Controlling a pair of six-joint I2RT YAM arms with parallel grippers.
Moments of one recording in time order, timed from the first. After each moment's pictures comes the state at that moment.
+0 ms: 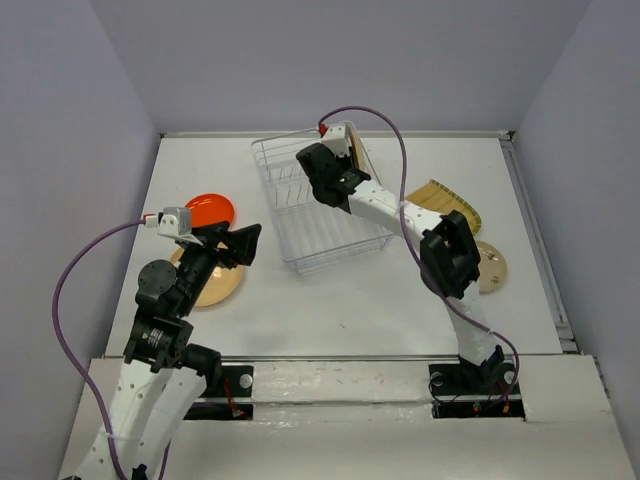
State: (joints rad) left arm -0.31 0.42 0.61 -0.12 0.09 -0.47; right arm 0.75 2.18 1.95 -0.46 0.97 0.29
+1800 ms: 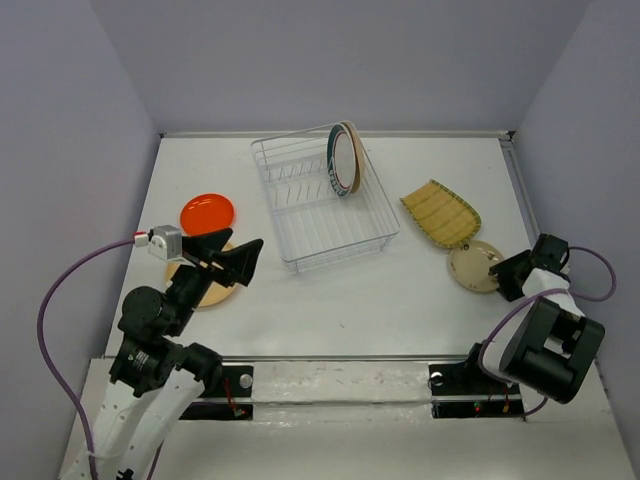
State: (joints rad) left arm -0.47 0.28 0.62 -0.15 0.05 -0.46; right arm -0.55 1.23 0.55 -0.32 -0.08 0.64
